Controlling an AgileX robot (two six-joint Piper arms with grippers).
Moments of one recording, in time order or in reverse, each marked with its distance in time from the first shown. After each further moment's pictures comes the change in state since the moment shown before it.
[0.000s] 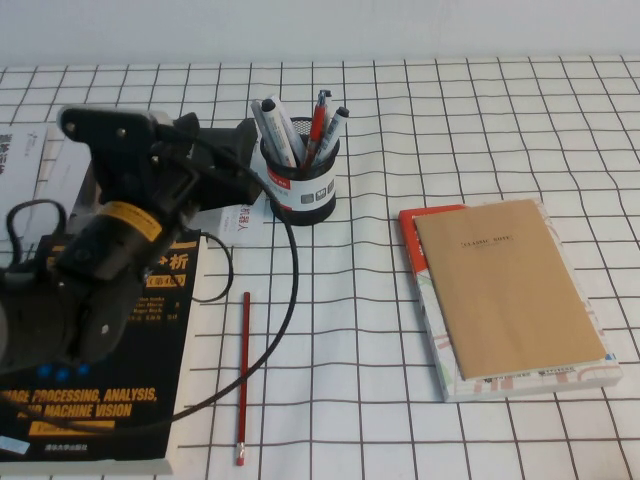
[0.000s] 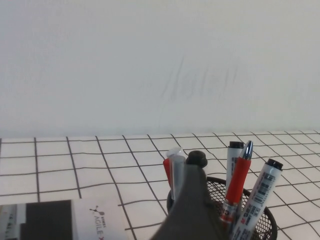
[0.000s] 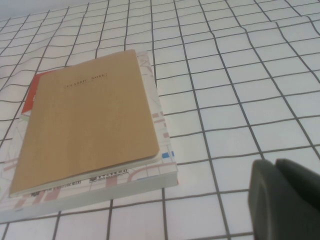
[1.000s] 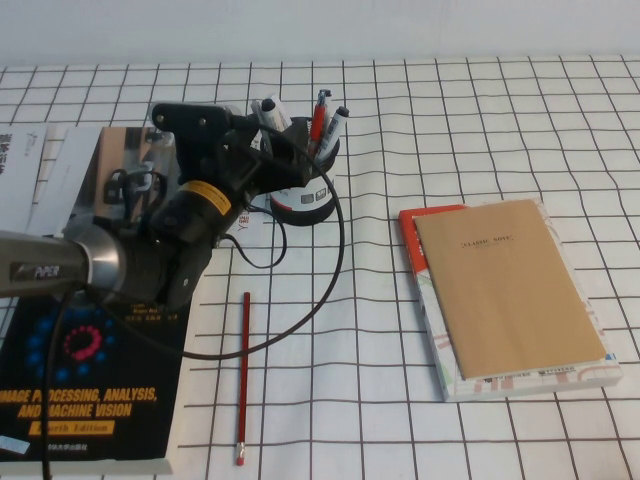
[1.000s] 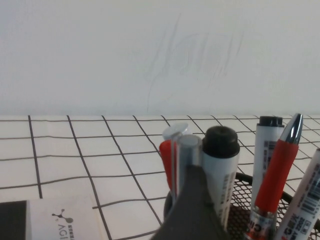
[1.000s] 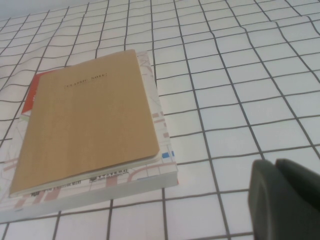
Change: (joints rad) right arm 0.000 0.000 0.000 0.000 0.000 0.000; left arm -0.020 0.372 -0.328 0.048 -0.015 -0.078
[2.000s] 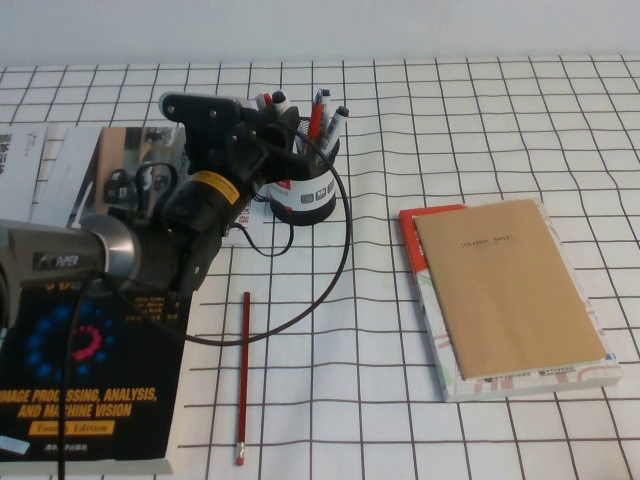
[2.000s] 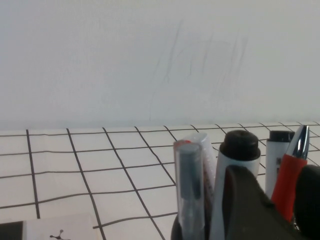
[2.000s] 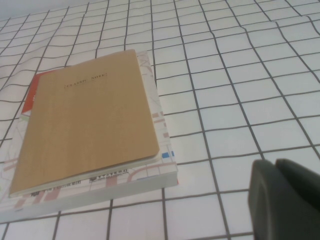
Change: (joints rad) right arm 0.000 0.000 0.000 0.000 0.000 0.000; left arm 0.000 0.057 -0.080 -0.009 -0.001 0.036
